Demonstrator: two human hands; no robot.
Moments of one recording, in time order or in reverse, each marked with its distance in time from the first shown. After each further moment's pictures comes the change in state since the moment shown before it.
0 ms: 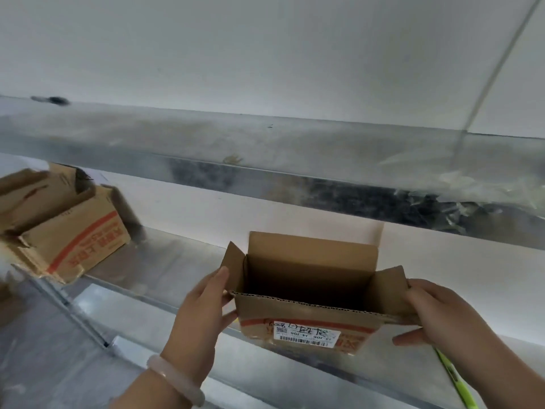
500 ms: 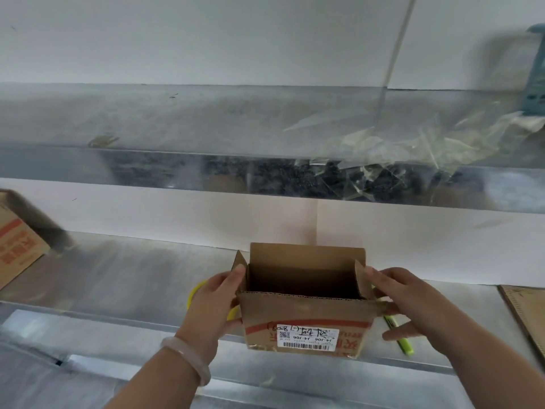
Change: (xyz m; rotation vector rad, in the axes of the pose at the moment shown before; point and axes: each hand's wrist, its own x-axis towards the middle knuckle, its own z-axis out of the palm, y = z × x) left_hand 0.018 -0.051 0.084 0.163 -0.237 -0.189; right_hand 0.023 0.051 -0.044 0.058 -0.061 0.254
